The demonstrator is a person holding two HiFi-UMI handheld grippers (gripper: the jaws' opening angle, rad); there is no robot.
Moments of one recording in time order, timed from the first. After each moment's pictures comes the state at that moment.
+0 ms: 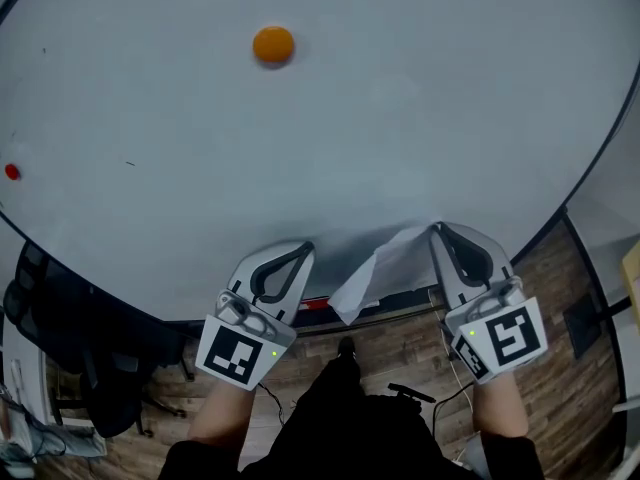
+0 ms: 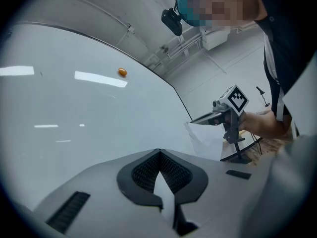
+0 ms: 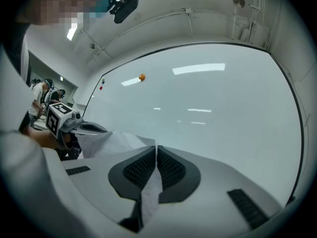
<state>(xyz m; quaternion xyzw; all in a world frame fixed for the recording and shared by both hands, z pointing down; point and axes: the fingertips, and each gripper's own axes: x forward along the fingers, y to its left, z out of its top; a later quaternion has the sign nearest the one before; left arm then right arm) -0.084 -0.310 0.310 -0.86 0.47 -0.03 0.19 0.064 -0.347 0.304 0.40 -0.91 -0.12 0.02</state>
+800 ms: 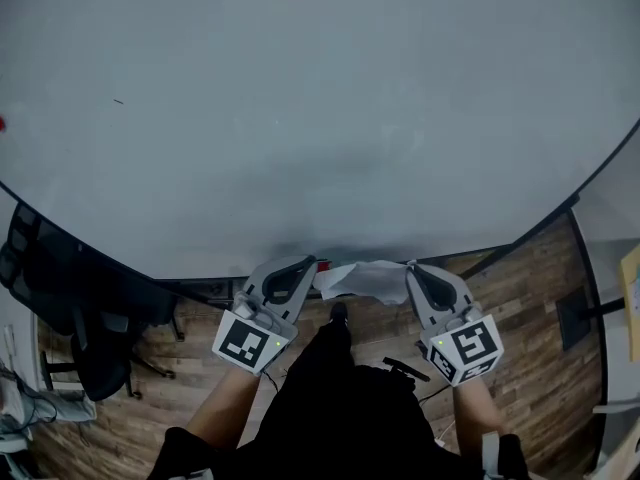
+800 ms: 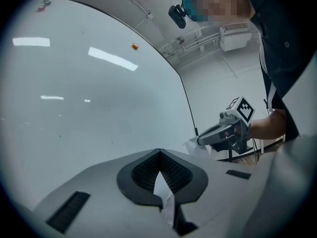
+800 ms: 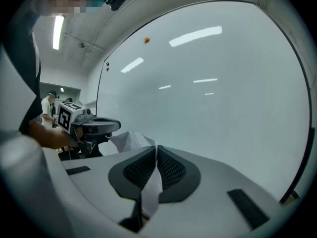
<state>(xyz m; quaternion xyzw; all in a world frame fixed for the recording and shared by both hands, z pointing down) -0.095 -0.287 0.440 -0.87 0.48 -0.03 0.08 0.053 -0.310 0.477 0.35 -0.93 0.02 0.10</state>
